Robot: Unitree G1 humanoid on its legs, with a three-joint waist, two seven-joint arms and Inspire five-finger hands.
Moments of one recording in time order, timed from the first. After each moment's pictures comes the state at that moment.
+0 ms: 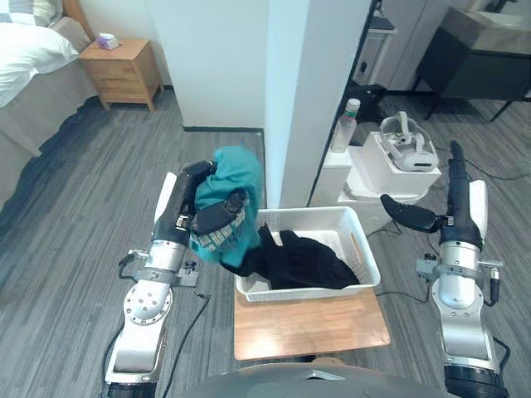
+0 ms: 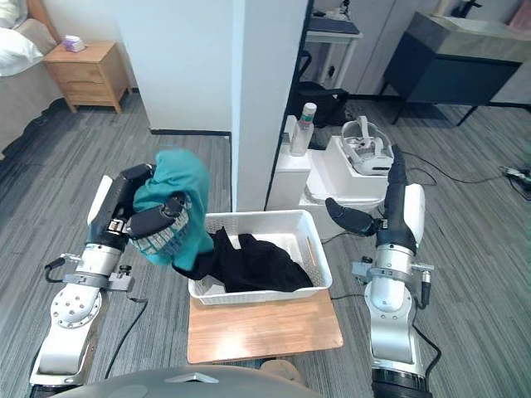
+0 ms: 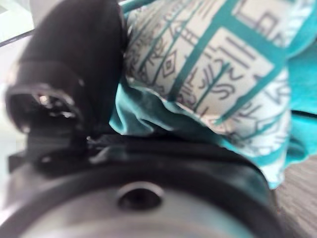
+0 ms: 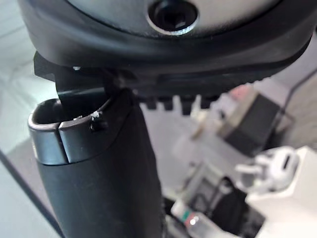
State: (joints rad) left arm 0.24 0.21 0.00 -0.31 0.05 -0.13 -0.09; right arm 0.17 -0.25 -0.29 -0.18 -0.33 -0.07 -0.19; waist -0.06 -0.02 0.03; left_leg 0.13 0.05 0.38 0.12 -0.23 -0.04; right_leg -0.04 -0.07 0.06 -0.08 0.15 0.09
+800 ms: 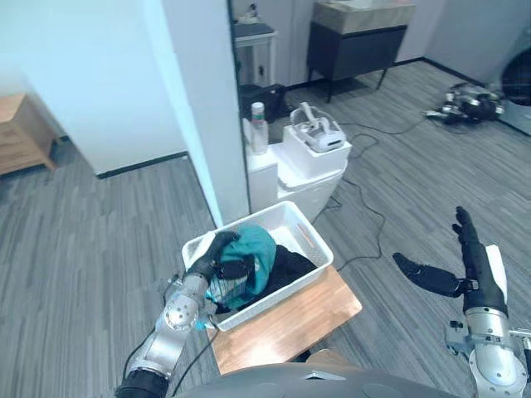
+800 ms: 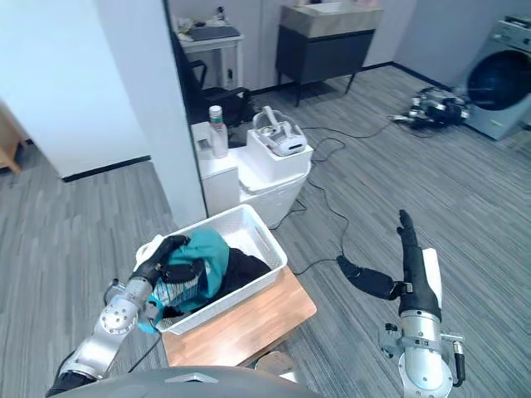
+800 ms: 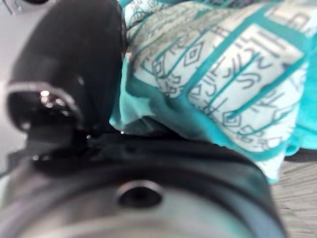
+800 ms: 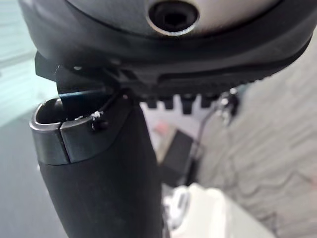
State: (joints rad) left arm 0.16 0.26 -0.21 0.26 0.33 -0.08 0.00; right arm 0.51 -0.18 -0.40 -0.17 -0.18 -0.25 0.04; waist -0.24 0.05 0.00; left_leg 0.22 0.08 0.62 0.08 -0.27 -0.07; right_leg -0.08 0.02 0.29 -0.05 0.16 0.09
